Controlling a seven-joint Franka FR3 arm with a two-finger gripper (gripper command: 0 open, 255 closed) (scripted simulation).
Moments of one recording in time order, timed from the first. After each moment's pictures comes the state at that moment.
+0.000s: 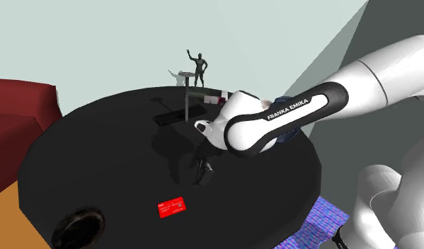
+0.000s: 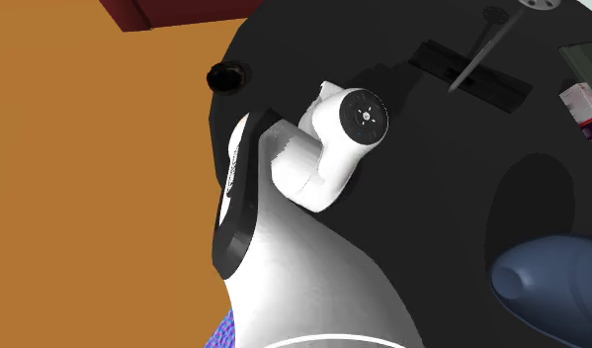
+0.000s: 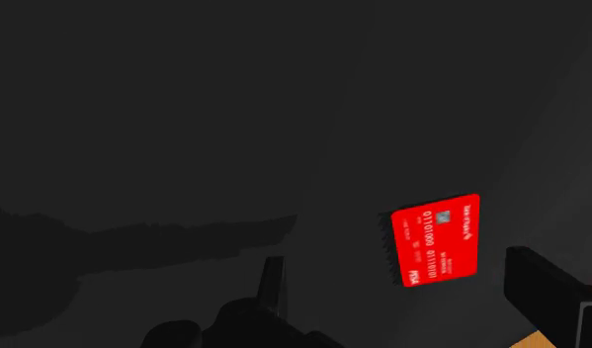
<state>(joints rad) 0.58 -0.08 0.01 -2.40 0.55 2.67 -0.92</state>
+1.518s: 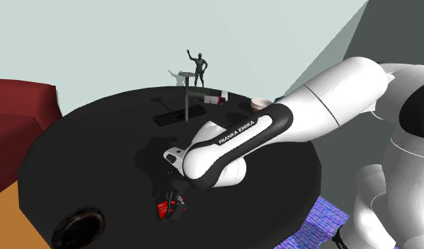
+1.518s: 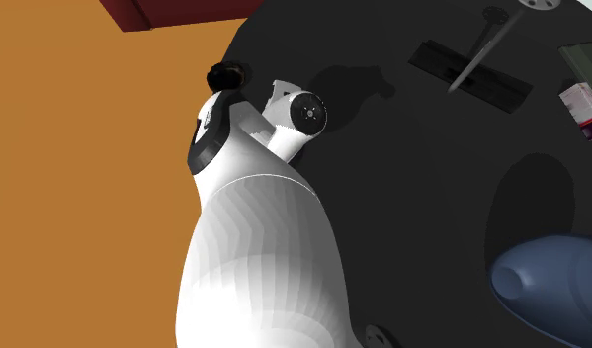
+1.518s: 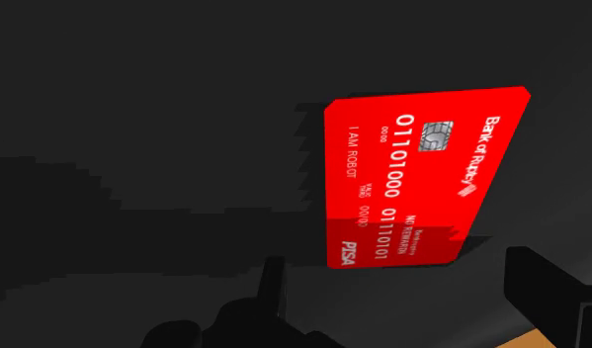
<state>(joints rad) 0.66 0.23 0.12 -2.19 0.90 2.82 -1.32</state>
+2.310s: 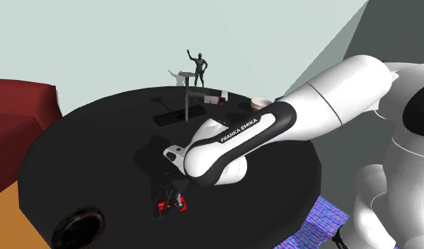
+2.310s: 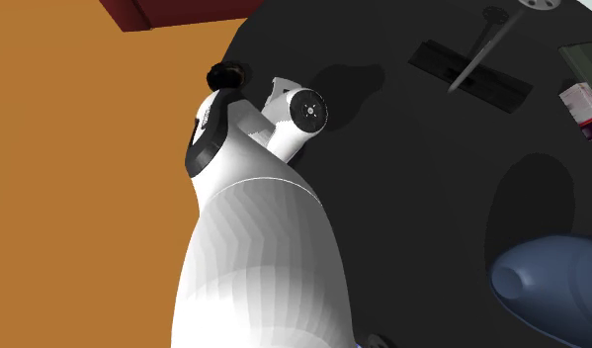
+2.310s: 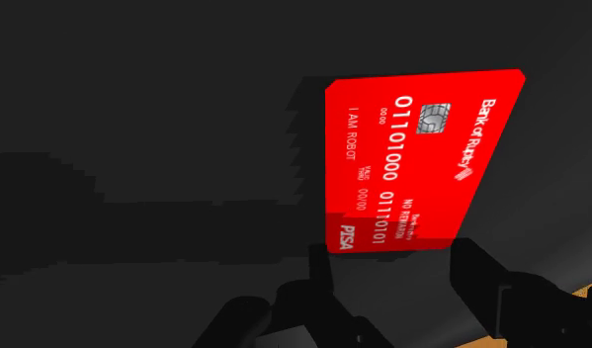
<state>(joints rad) 0.67 0.22 0.12 -2.19 0.88 2.81 -1.30</state>
